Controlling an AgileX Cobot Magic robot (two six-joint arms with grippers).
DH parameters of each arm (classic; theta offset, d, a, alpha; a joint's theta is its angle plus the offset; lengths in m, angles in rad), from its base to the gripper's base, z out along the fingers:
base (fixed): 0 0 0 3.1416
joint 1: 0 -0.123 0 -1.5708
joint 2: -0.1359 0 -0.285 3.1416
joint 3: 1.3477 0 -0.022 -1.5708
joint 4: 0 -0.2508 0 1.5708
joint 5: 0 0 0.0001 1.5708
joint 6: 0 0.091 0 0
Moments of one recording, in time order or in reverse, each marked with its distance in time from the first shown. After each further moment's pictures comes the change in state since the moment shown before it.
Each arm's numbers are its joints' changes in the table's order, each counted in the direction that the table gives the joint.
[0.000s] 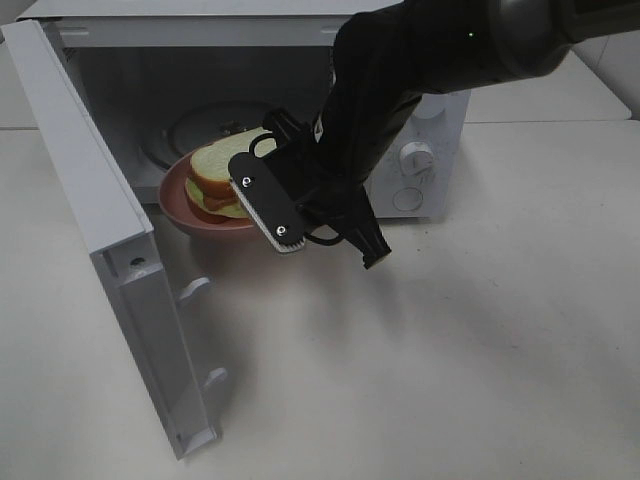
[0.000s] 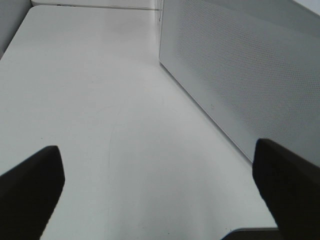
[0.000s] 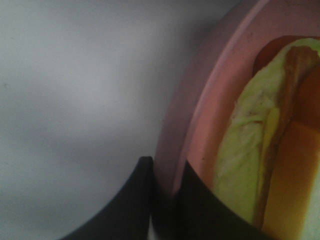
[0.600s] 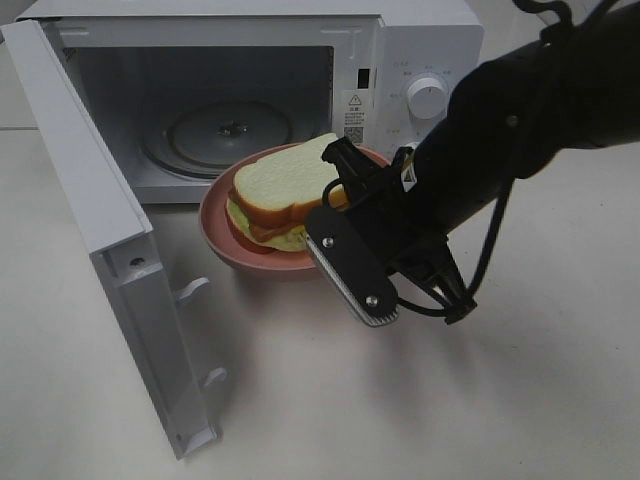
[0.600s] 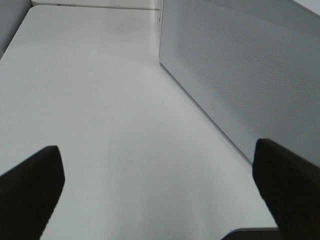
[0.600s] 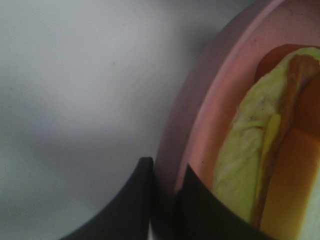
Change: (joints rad) left arm 0.000 0.000 0.000 0.000 0.000 0.000; right arm 0.003 0.286 0.426 0.009 -0.190 -0.039
